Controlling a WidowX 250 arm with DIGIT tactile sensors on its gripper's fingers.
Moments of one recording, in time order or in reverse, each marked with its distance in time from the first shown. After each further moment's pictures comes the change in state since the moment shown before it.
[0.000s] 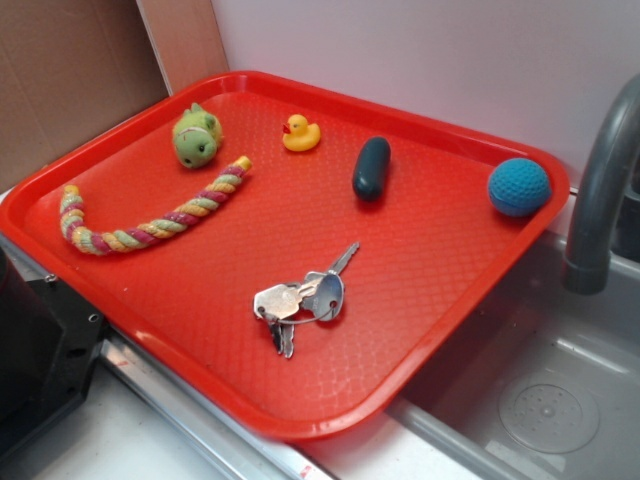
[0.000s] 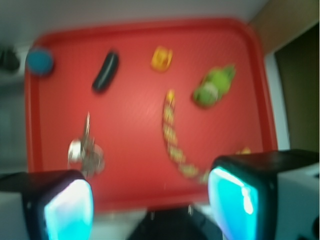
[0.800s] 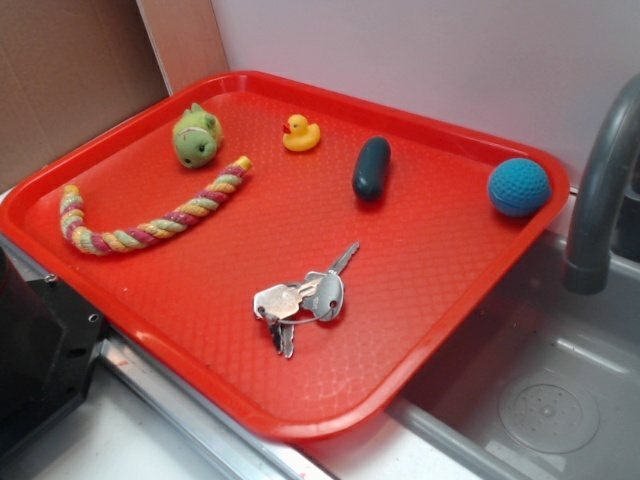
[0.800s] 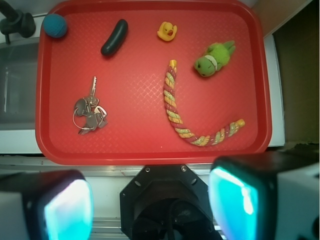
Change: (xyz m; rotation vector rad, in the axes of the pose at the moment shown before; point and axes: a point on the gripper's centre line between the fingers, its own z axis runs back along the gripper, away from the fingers) arm -0.072 -0.001 0.028 -0.037 0.042 -0.110
